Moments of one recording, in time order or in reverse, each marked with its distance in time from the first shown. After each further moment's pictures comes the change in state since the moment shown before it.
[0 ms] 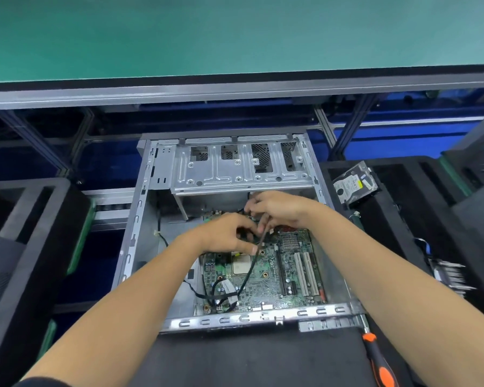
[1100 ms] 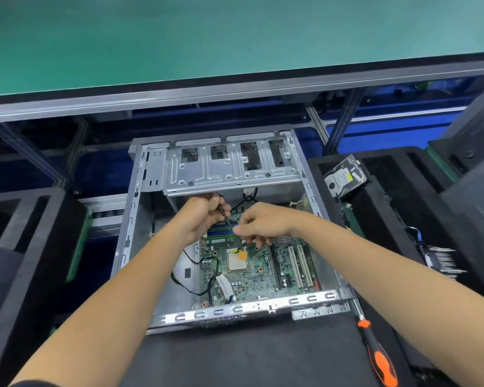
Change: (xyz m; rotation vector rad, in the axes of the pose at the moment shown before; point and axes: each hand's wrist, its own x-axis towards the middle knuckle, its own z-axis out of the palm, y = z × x) left_hand -0.006 0.006 -0.014 -1.156 0.507 -0.285; right_hand -0.022 0.013 0.019 -0.328 -0.069 -0.078
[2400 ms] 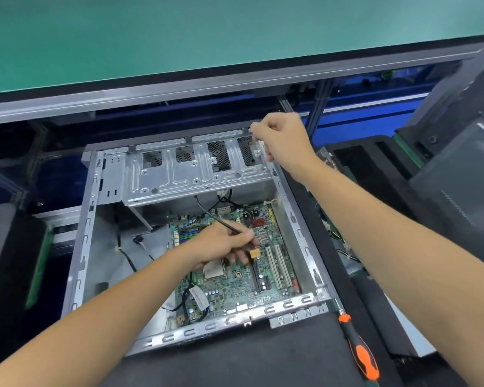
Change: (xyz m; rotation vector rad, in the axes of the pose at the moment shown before) left_hand -0.010 -0.035 0.056 0.517 -0.502 -0.072; right_hand -0.028 0.001 -0.103 0.311 0.943 -0.303
